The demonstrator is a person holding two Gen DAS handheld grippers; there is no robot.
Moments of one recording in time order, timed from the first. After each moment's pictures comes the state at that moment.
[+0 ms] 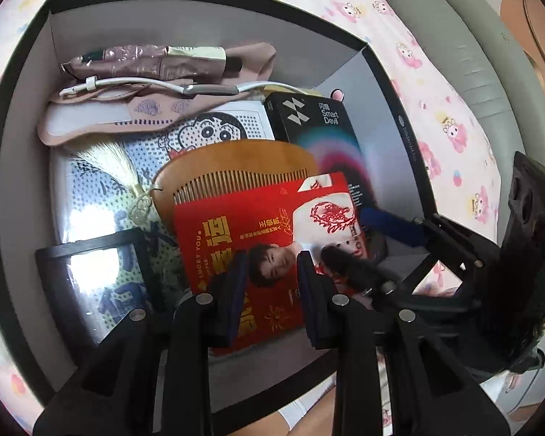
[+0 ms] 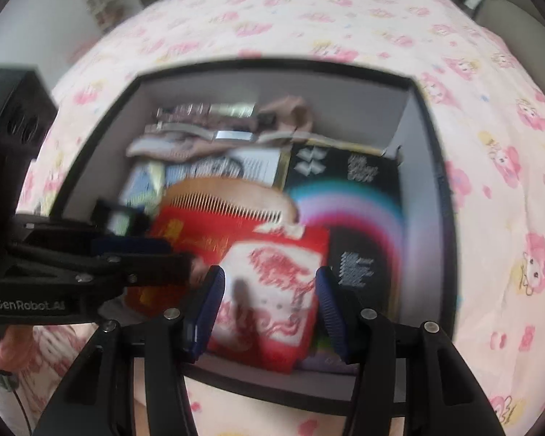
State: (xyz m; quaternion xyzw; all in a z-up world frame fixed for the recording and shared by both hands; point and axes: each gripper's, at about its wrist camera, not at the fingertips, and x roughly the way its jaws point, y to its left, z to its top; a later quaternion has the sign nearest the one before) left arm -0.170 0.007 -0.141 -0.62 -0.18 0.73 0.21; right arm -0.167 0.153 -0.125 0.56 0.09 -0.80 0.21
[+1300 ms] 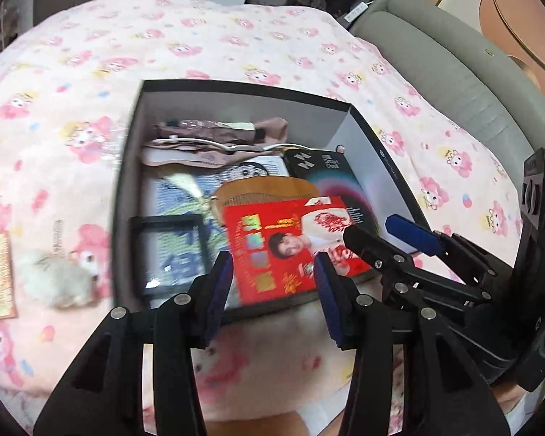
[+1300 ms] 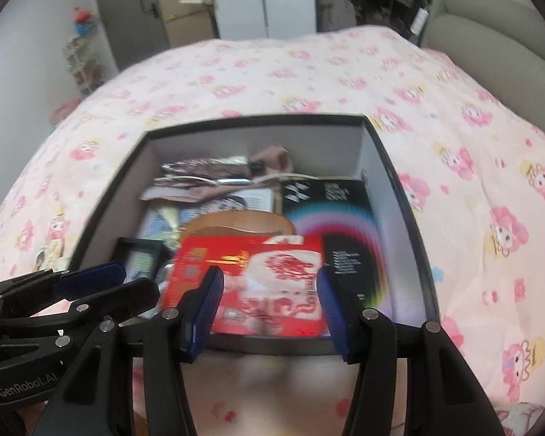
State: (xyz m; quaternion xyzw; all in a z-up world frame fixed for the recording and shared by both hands) left arm -0.080 -0.005 -0.080 -0.48 -0.13 0.86 0.11; right arm -0.118 0.155 -0.086 0.45 0.03 -0.88 0.15
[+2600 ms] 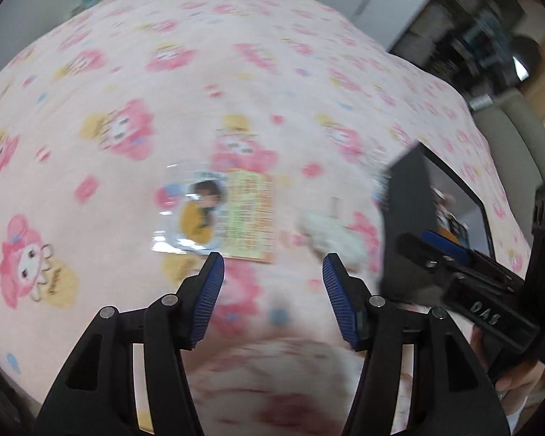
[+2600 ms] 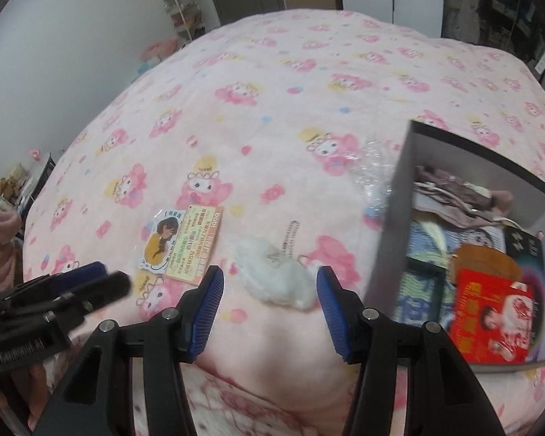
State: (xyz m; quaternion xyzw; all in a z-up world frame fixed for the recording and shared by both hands) left arm 0.036 -0.288 -0.093 -0.48 -0.27 0.83 -0.10; right arm -0.073 -0.088 -0.081 0.50 0.08 -0.80 0.32
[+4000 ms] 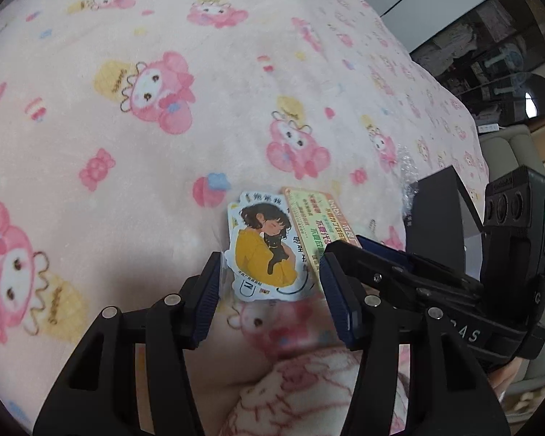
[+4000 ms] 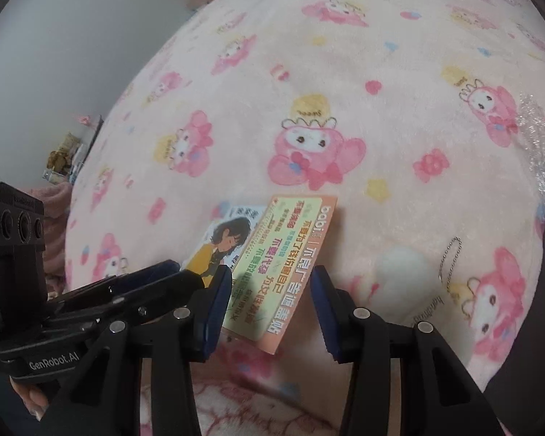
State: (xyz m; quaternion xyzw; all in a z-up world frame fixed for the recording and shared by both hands) left arm 0.035 -0.342 -0.130 -0.50 -0.34 0.80 -0.07; right arm -0.079 -0.197 -0.142 0.59 0.05 -0.68 0.43
